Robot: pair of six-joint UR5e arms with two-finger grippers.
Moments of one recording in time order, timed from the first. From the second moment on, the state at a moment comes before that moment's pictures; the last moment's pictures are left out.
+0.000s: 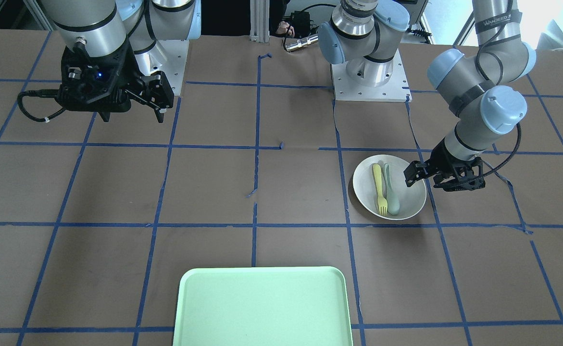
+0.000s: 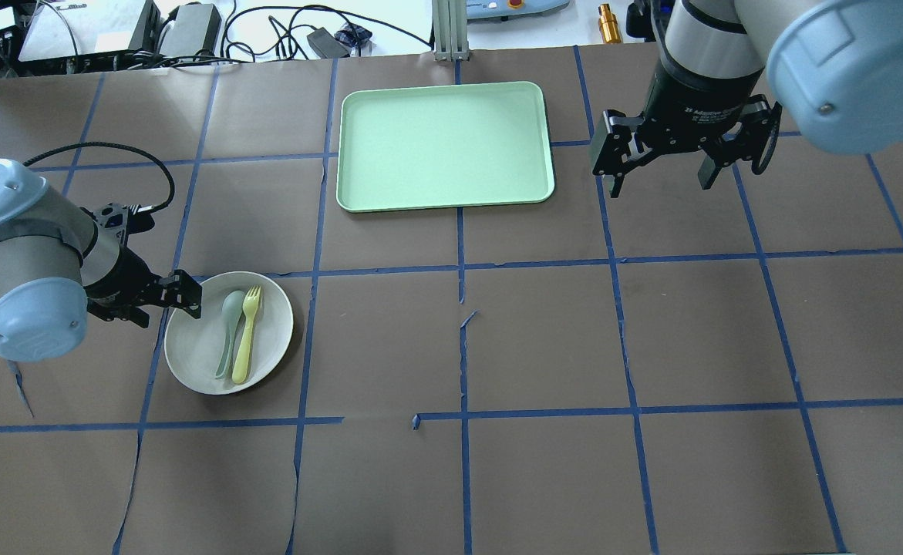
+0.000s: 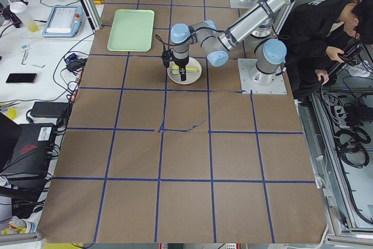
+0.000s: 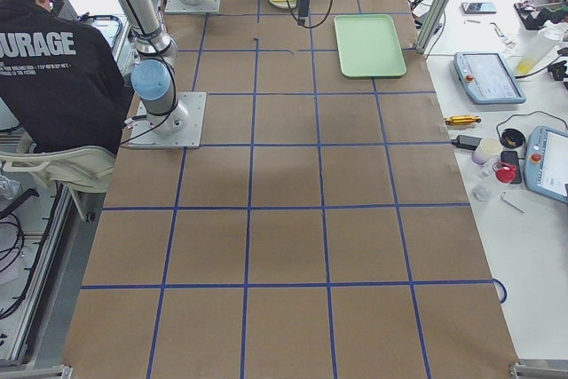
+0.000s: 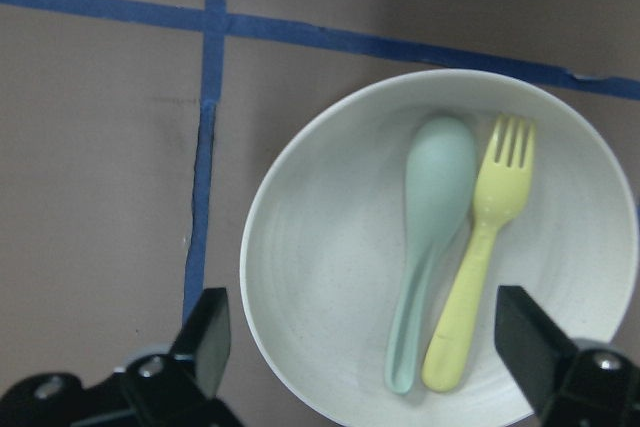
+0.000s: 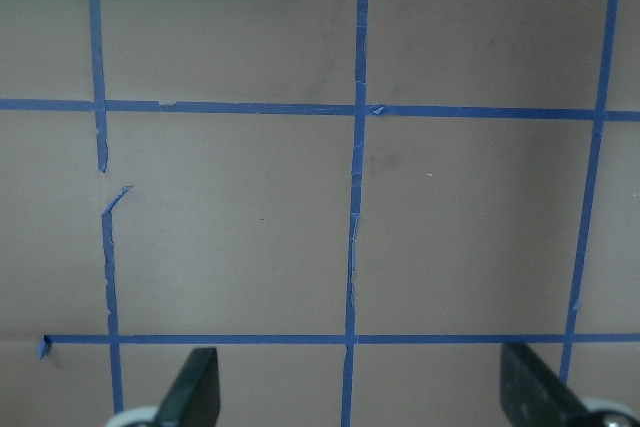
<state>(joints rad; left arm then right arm) -1.15 -1.72 -2.16 -0.89 1.57 0.30 1.65 -1.56 1.55 -1.54 -1.61 0.05</state>
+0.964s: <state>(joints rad) -1.14 -1.78 -2.19 -0.82 1.63 0.31 1.65 -1.56 1.55 -1.54 -1.61 0.05</state>
